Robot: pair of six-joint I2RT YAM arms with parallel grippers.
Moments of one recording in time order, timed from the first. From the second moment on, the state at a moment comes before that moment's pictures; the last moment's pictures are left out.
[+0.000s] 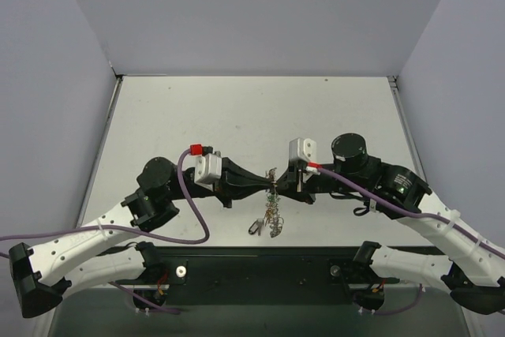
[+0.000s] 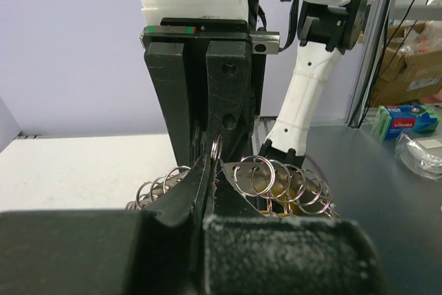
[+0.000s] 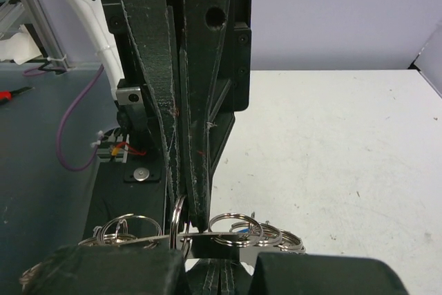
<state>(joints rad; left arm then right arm) -0.99 0.89 0.84 0.34 0.55 -0.11 0.93 0.96 1.22 -0.67 -0.45 -0.27</state>
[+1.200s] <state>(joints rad) -0.55 0.73 0.77 0.01 0.41 -0.14 0.70 1.17 1.04 -0.40 -0.27 -0.04</state>
